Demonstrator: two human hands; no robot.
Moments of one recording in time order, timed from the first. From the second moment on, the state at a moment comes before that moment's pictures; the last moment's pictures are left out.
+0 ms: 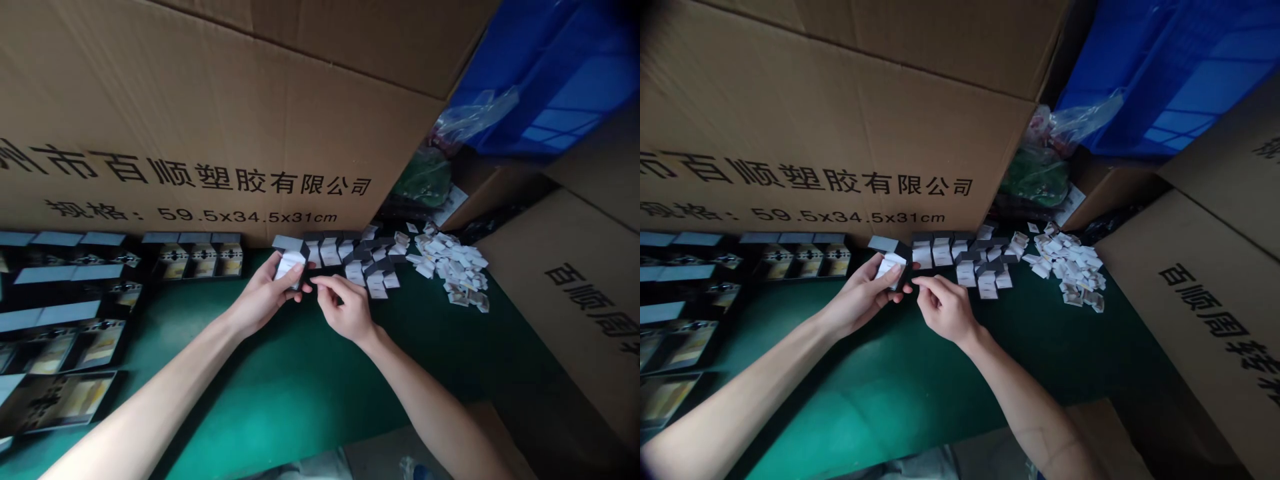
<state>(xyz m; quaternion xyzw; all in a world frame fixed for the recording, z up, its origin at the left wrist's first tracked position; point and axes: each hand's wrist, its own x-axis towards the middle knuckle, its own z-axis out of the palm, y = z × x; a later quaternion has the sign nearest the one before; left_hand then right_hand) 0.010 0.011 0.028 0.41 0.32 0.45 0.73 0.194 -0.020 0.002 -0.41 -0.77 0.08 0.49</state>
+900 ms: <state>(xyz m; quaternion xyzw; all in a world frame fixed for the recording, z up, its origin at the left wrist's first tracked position) 0.014 0.012 0.025 0.41 0.33 0.47 0.71 0.193 -0.019 0.000 -0.42 -0.76 0.09 0.48</state>
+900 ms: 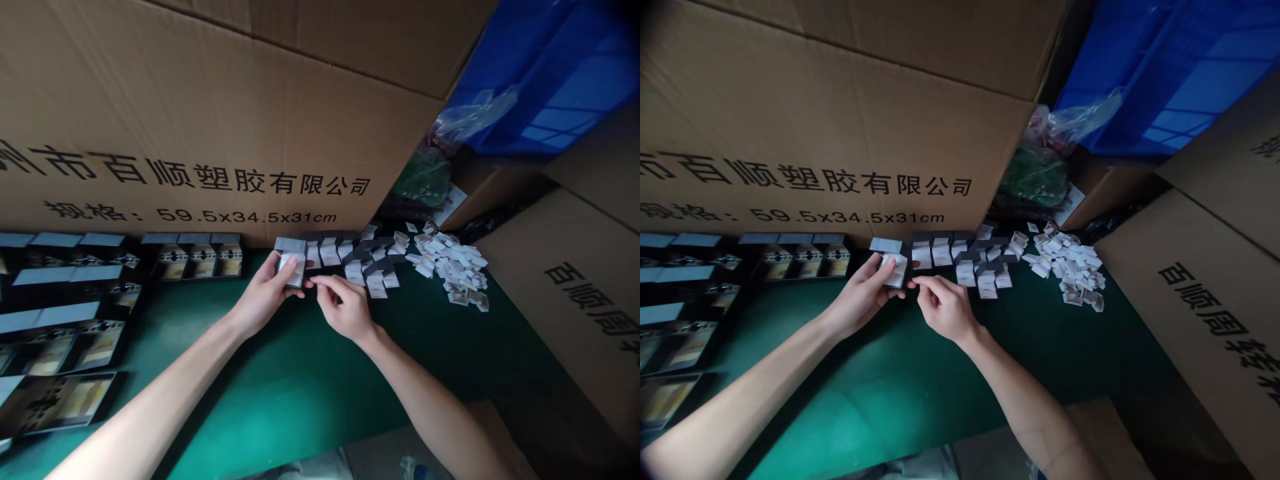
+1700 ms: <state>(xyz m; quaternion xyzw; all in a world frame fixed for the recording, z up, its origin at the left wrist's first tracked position) 0.011 0.011 0.033 0.28 0.29 0.47 0.78 0.196 -0.016 0.001 -0.45 -0.74 0.08 0.49</state>
